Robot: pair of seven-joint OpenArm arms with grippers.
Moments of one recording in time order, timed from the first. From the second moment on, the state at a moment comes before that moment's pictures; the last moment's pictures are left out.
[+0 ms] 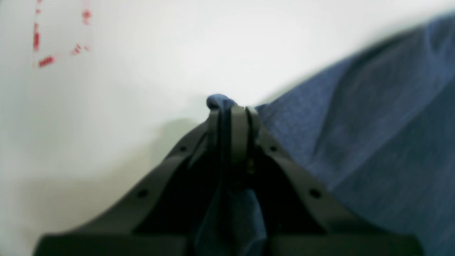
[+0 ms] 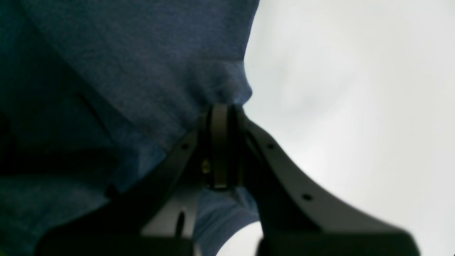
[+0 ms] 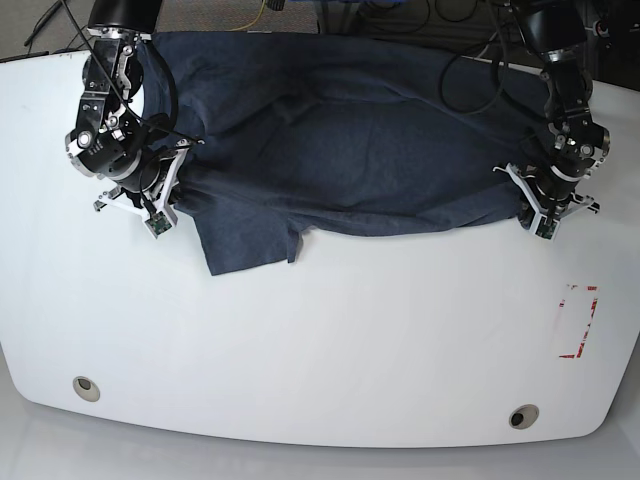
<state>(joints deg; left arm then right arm) 4.6 -14.0 -21.5 86.6 6.2 -35.3 28.4 -7.2 15.0 15.4 108.0 16.8 38.0 -67.8</state>
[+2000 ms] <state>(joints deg) 13.1 -22.3 -25.8 89.9 6.2 -35.3 34.3 -17.9 16.3 20.8 109.3 24.0 37.8 -71.1</state>
